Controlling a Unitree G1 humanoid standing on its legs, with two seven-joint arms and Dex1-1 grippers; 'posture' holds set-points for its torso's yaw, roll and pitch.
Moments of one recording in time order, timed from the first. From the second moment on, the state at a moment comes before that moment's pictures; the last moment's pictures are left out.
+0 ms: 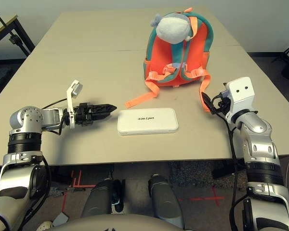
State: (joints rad) left arm -0.61 0.39 0.26 0.33 -0.77 1.50 -0.63; right arm -0.28 -0.60 -0.21 0.26 0.14 0.05 0.51
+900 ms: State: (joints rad) left arm -0.63 0.31 0.30 0.40 -0.75 1.52 -0.59; right arm -0.11 -0.69 0.01 0.02 0.13 0.21 0.81
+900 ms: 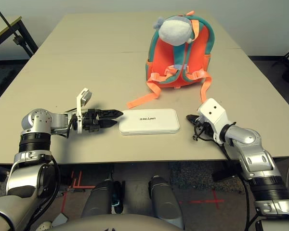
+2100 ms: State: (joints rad) left arm -0.59 0.29 0.29 0.35 -0.74 1.50 -0.57; right arm -0.18 -0.54 0.13 0.00 0.07 0.23 0.79
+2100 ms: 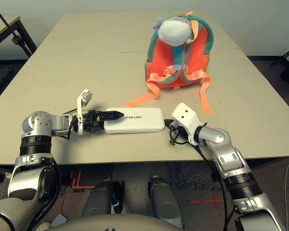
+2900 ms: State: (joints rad) left arm -0.67 0.27 0.36 0.27 -0.80 1.39 -0.57; right arm -0.21 -0.53 0.14 0.05 0.05 0.17 0.78
